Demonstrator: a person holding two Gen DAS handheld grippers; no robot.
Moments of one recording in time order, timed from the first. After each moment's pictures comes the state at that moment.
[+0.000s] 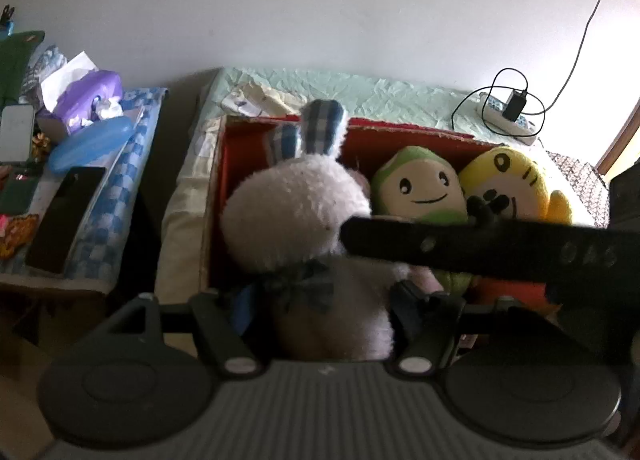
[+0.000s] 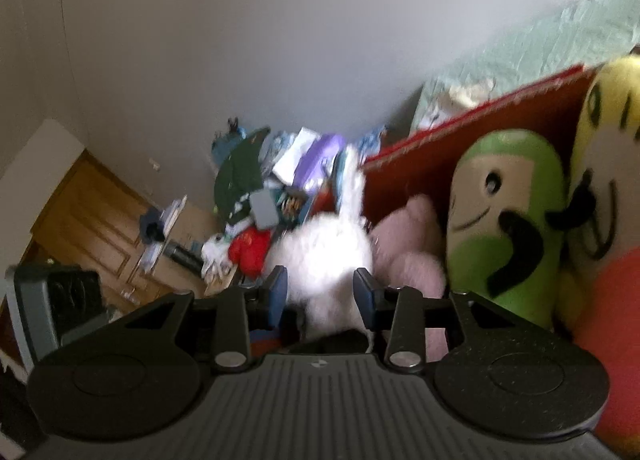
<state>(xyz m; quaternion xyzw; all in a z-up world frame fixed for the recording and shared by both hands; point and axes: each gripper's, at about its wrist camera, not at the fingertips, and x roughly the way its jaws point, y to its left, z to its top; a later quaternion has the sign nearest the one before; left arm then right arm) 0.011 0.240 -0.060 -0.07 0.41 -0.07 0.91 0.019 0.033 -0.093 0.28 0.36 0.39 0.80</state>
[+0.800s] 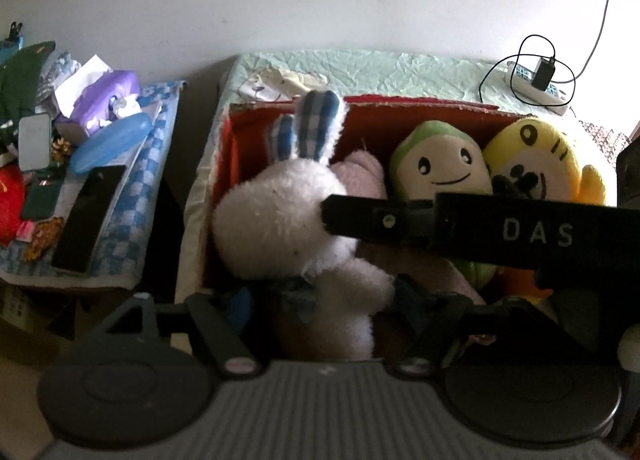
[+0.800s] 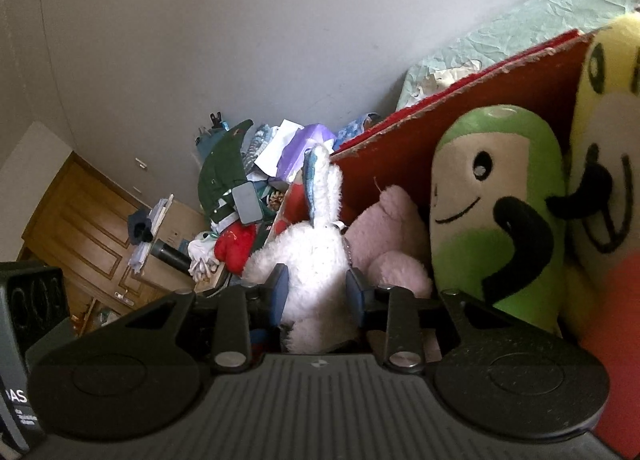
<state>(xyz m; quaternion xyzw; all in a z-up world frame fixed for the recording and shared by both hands) 0.020 0.221 -0.064 -0.02 0.45 -0.02 0.89 0.028 0.041 -0.112 0.28 0.40 0.39 0.78</state>
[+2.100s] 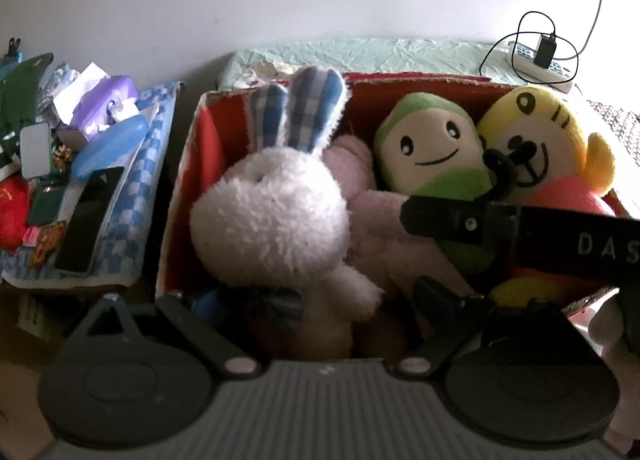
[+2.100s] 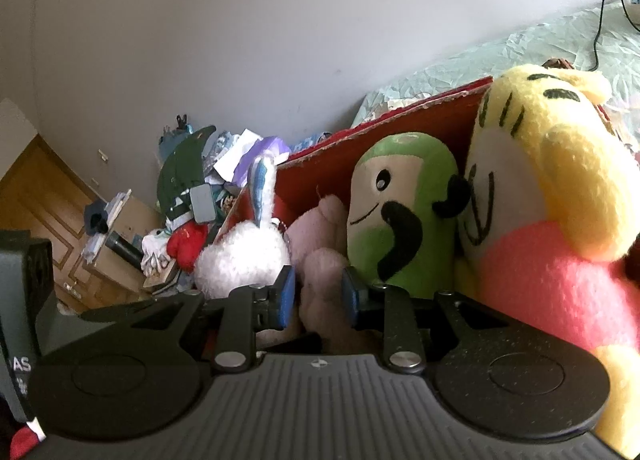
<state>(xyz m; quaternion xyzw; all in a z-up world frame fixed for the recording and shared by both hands) 0.018 0.195 -0.075 0.02 0.45 -0.01 0.89 0.010 0.015 -0.103 0.21 0.37 0.34 0.84</state>
